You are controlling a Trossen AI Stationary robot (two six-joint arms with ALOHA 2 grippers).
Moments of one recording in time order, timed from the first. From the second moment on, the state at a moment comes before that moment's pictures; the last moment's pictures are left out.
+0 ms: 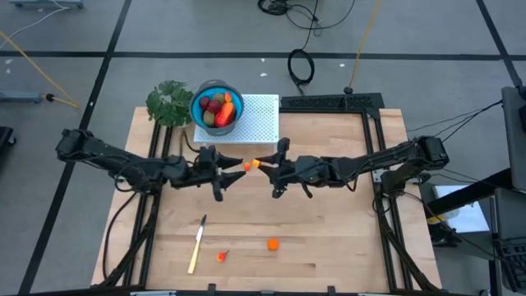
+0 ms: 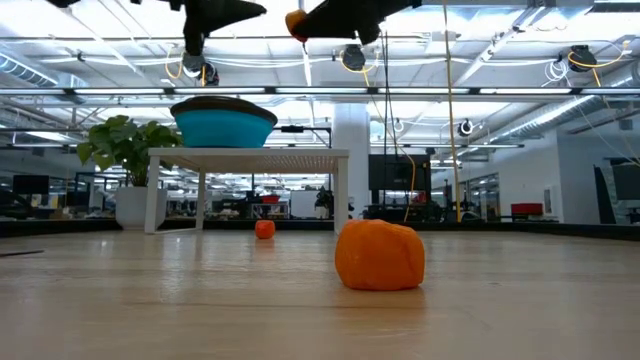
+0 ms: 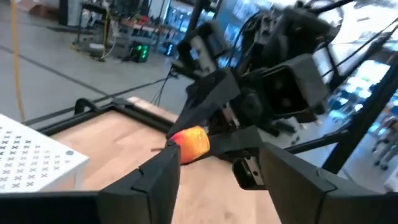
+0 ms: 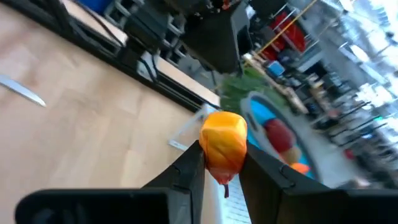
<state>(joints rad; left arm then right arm) -0.23 1.10 0.63 0.49 -0.42 -0.34 0.14 1.57 1.10 0.25 0.44 -0.63</state>
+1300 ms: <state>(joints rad) -0.18 1.30 0.85 0.31 -0.58 -0.34 0.16 1.57 1.11 0.31 0.61 -0.91</state>
